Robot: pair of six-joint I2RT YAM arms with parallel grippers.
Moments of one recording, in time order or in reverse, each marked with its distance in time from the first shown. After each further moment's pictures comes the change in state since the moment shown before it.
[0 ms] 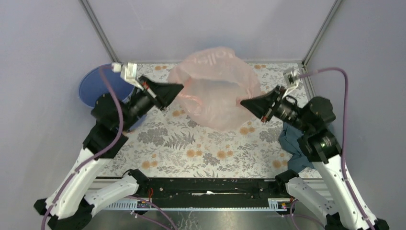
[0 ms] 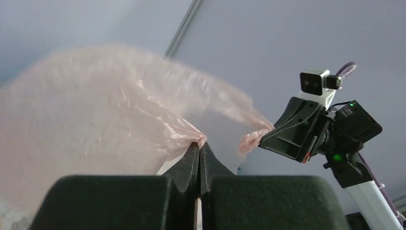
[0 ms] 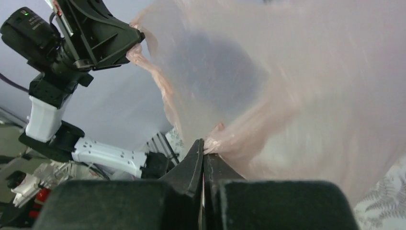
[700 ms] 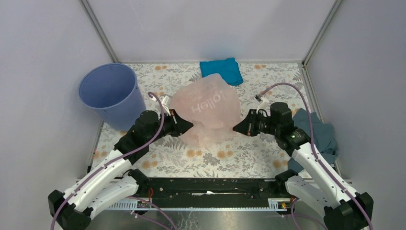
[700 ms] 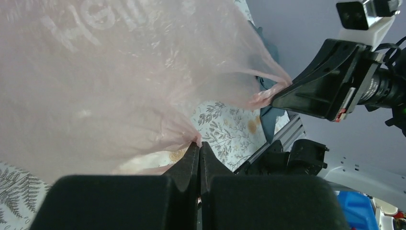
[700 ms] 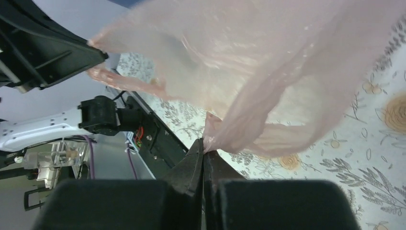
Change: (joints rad) left arm 0.000 -0.159 -0.632 0.022 0.037 -0.141; right arm 0.003 0.029 -0.423 -0.101 0.006 0.008
